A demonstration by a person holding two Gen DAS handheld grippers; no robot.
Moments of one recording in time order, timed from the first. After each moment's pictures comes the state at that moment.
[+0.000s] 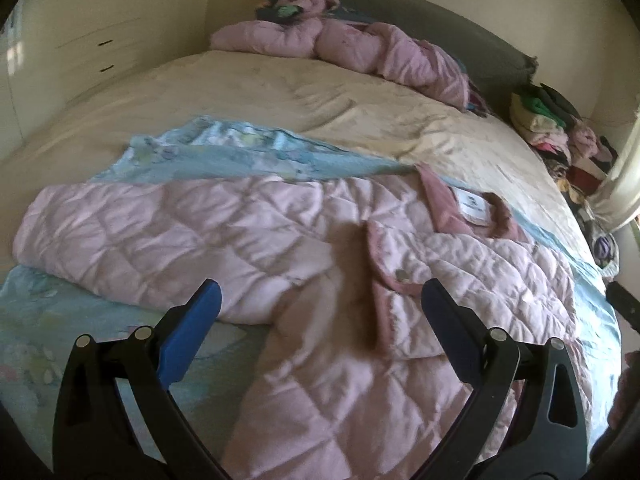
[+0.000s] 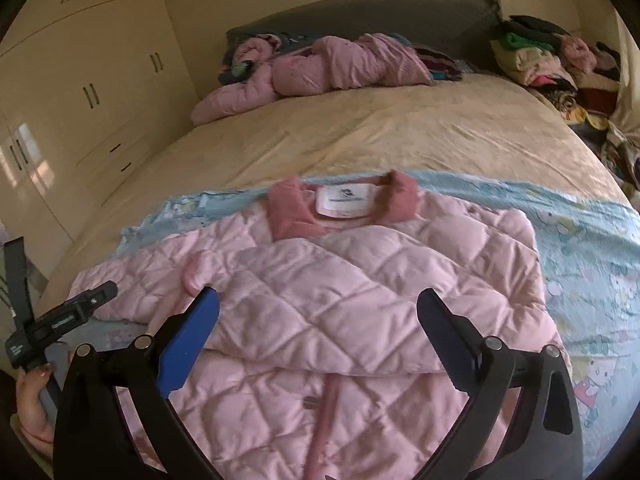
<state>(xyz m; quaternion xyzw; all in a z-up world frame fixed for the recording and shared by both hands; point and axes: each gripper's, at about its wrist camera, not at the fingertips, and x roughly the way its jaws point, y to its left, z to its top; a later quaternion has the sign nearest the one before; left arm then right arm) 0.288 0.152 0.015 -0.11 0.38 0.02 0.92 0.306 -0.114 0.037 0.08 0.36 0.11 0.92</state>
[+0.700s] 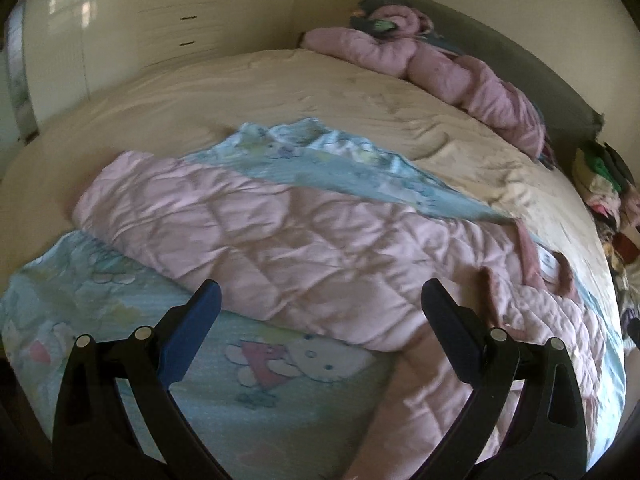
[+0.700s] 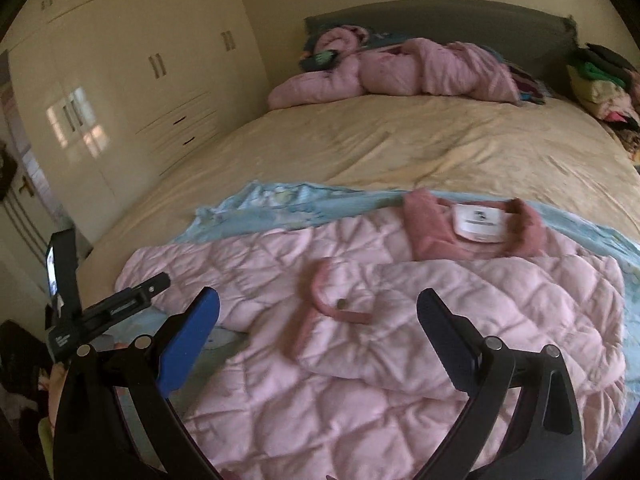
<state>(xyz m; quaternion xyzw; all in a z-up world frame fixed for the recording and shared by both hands) 0.273 0.263 0.008 -0.17 0.37 0.14 0.90 0.319 0.027 0.060 0.05 0.36 0.23 0.91</state>
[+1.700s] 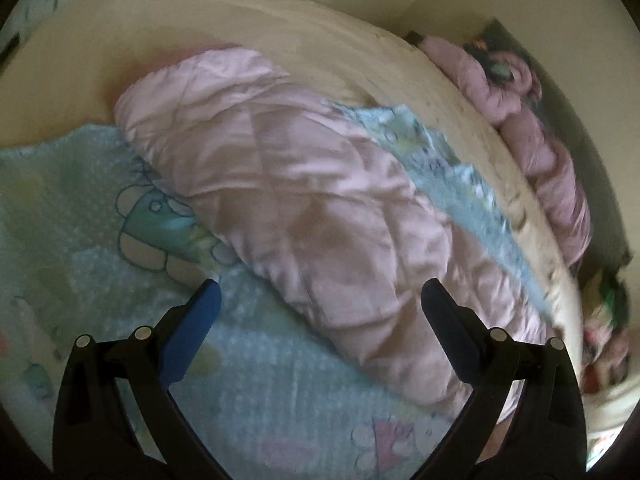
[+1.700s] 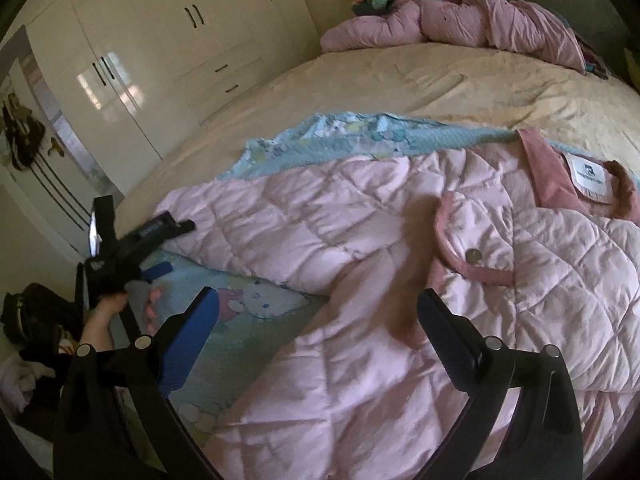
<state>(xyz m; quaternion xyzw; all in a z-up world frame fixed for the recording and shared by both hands) 0.261 0.413 -0.079 -0.39 0.35 0.22 0.82 0.326 0.121 -0.011 0.03 0.43 0.30 0.85</state>
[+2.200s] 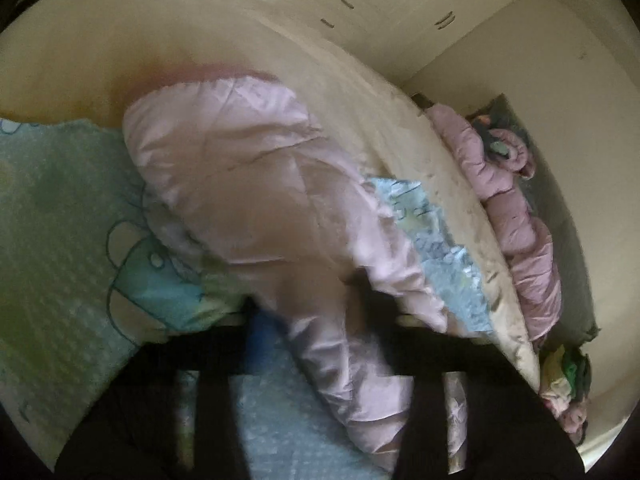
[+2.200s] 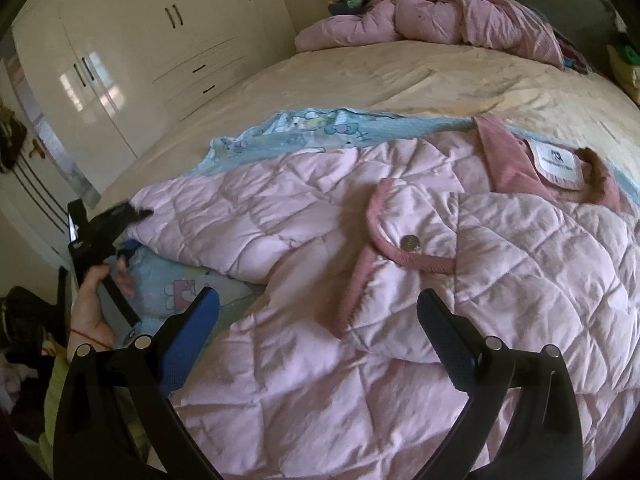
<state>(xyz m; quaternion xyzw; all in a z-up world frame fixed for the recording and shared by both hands) 0.249 0.447 -0.086 -0.45 0.24 0.23 0.83 0.334 0.081 -0.025 0.03 0.43 0.27 0.86</state>
